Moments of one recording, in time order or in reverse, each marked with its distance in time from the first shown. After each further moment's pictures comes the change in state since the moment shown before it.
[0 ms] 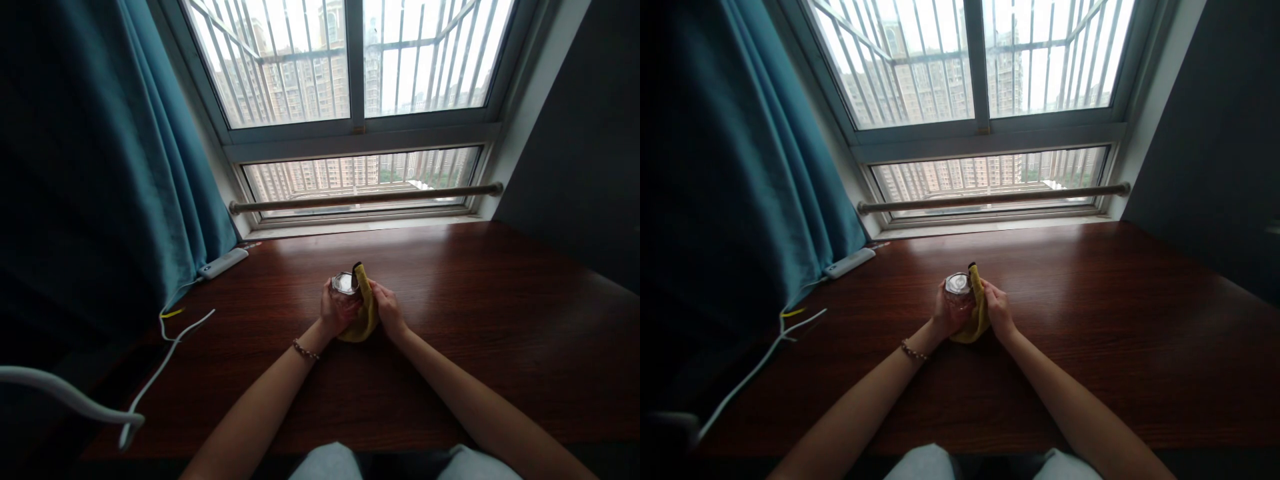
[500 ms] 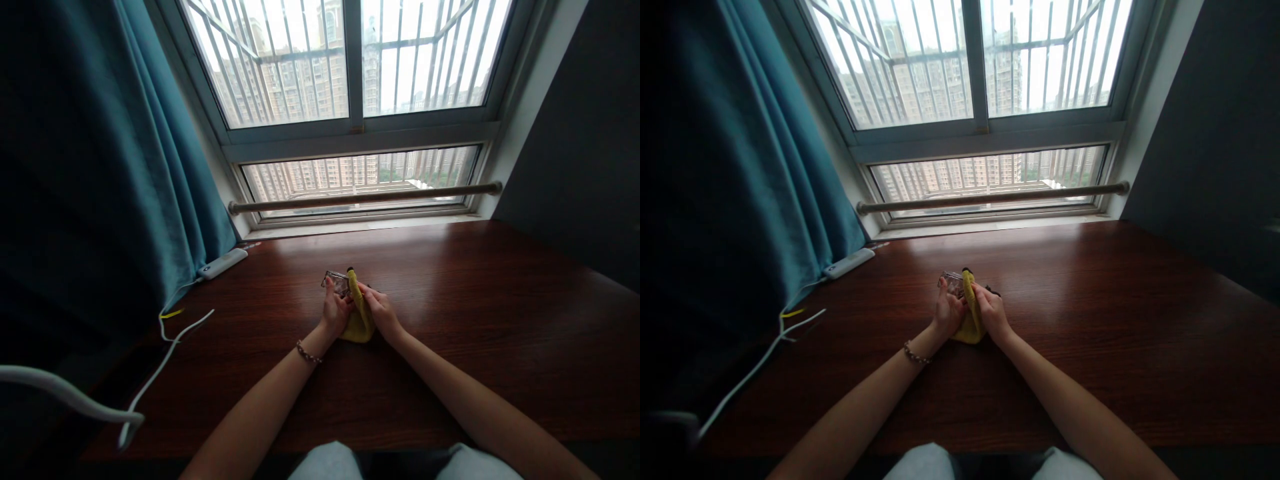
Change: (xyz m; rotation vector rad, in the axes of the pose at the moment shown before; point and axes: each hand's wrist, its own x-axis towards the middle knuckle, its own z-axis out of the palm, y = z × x) left_hand 0.002 -0.013 0.010 0.030 0.079 0.257; right_hand -0.004 0.006 0.000 -0.217 -0.080 -0.068
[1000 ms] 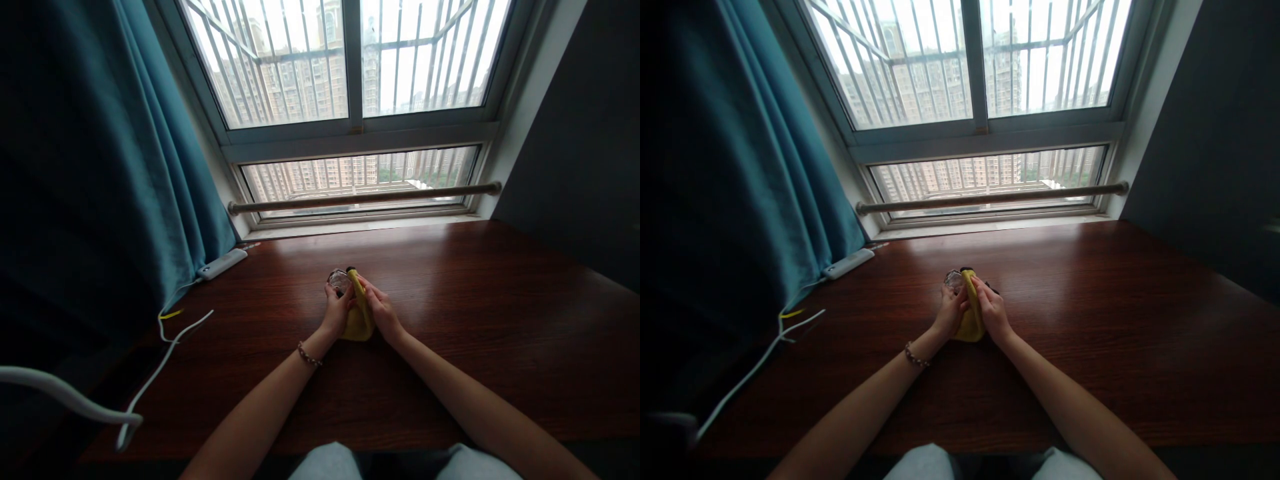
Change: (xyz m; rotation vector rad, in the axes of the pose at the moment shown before) left_hand 0.001 -0.011 0.002 0.281 0.082 0.326; right_hand 0.000 -0.003 0.001 0.088 0.007 -0.065
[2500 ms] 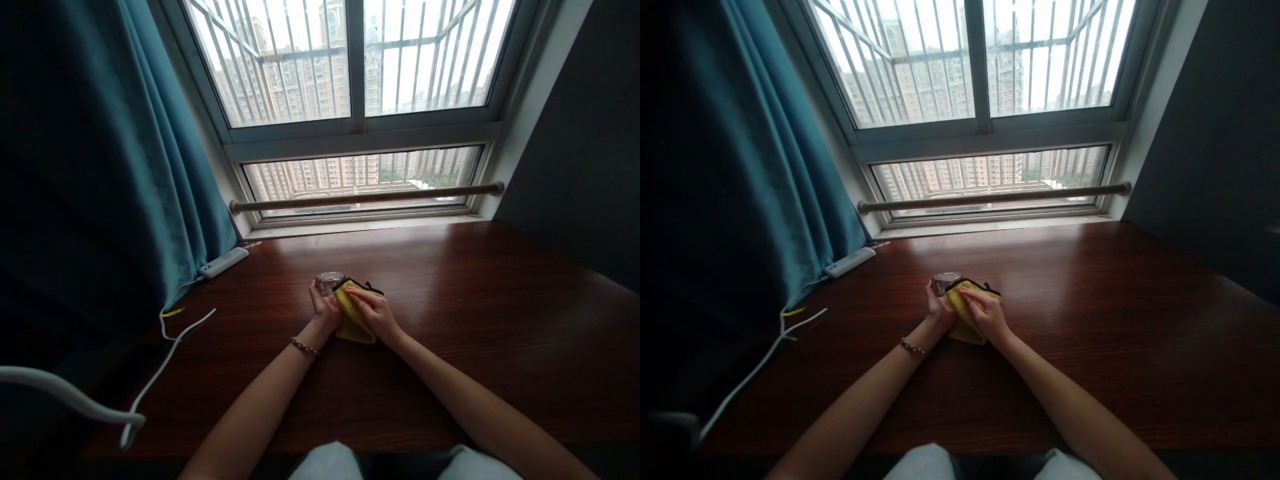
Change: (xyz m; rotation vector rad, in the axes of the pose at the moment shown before) left_hand 0.022 0.020 -0.018 -0.511 0.112 -0.356; right_hand -0.005 0.001 0.002 -0.272 -0.125 -0.144
